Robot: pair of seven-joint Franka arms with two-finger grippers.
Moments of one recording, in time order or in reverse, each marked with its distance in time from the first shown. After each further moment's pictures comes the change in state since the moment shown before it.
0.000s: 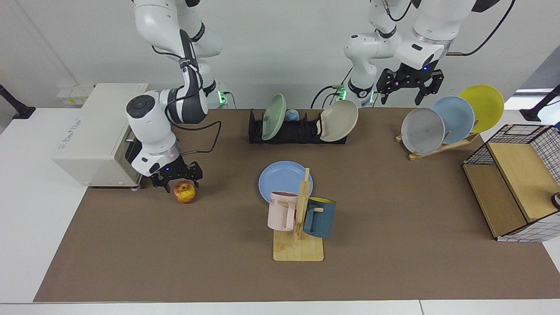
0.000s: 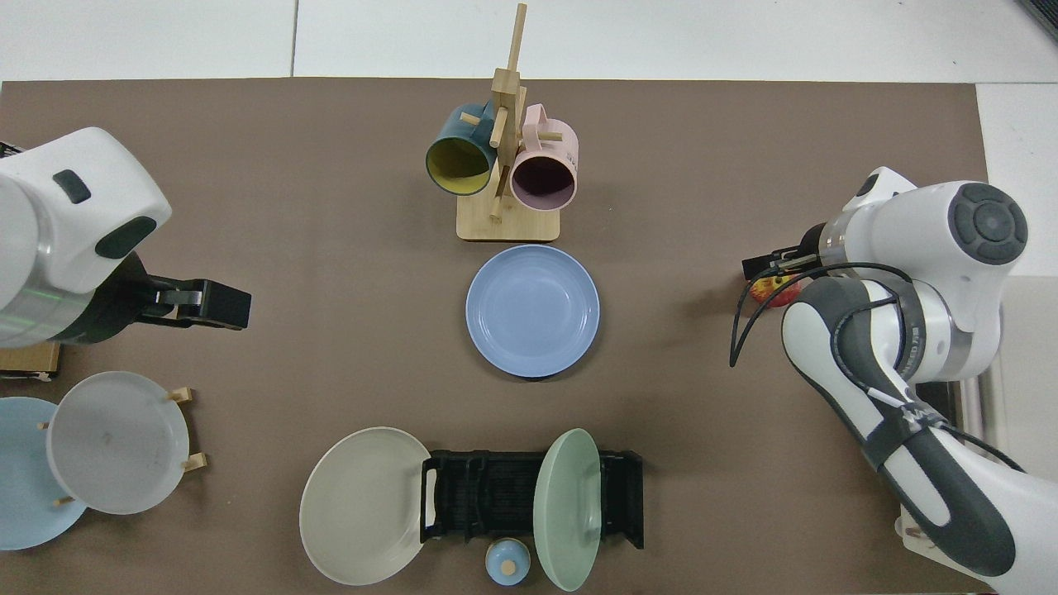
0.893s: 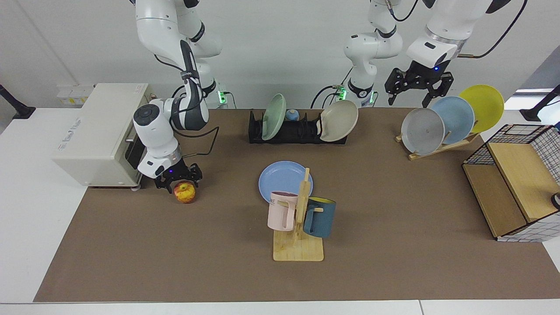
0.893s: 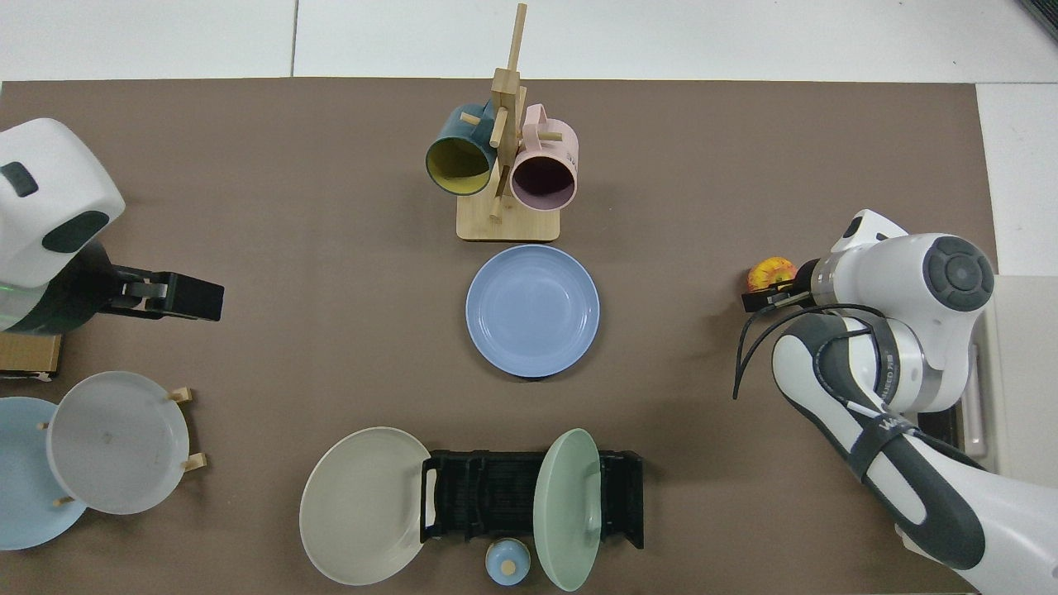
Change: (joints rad) left arm -0.003 -0.007 0.050 -0.008 -0.028 0.031 0.072; right arm -0.016 0.009 -0.010 -0.161 0.006 0.170 -0.085
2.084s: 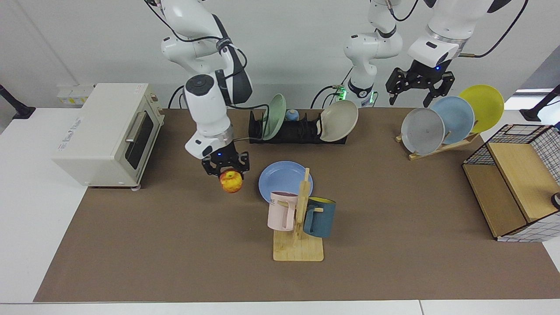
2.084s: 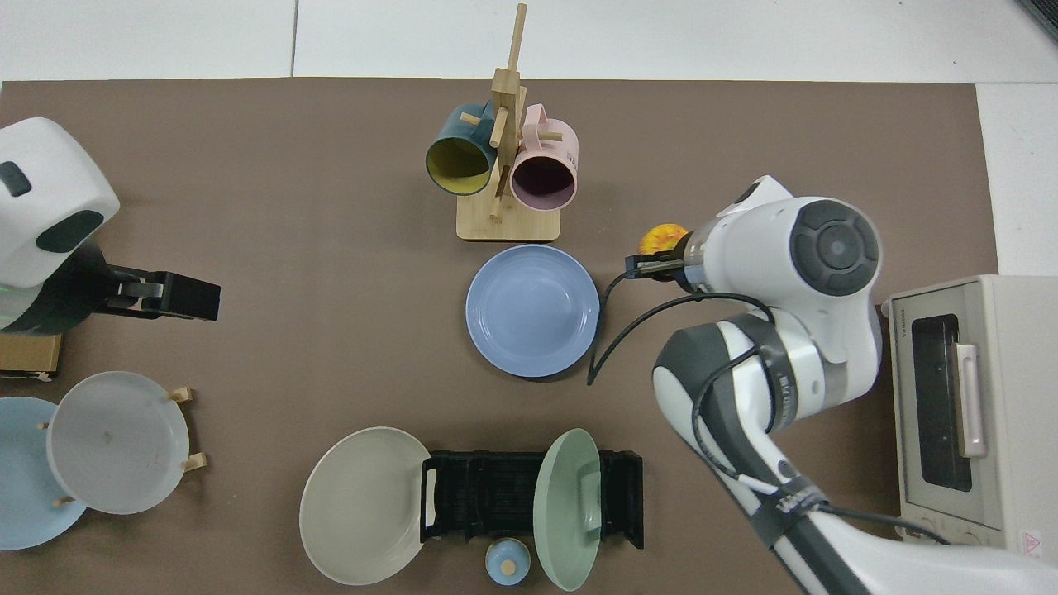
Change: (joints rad) left arm 0.000 -0.002 0.003 0.000 0.000 0.000 0.000; right arm 0.308 -0.037 0.004 0.232 -0.010 -0.191 0.532
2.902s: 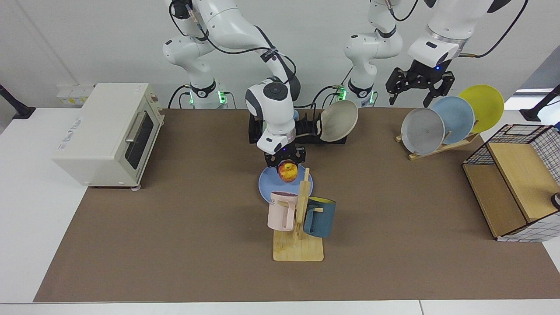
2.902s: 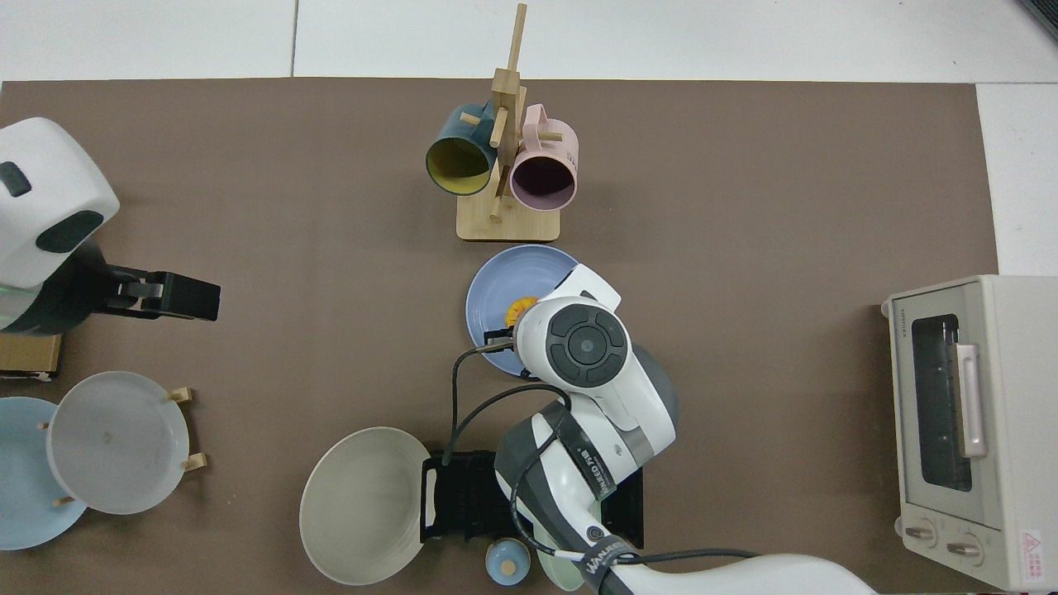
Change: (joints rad) left arm 0.000 0.000 0.000 0.000 0.000 0.000 0.000; right arm 0.270 0.156 0.006 0.006 -0.005 0.116 0.236
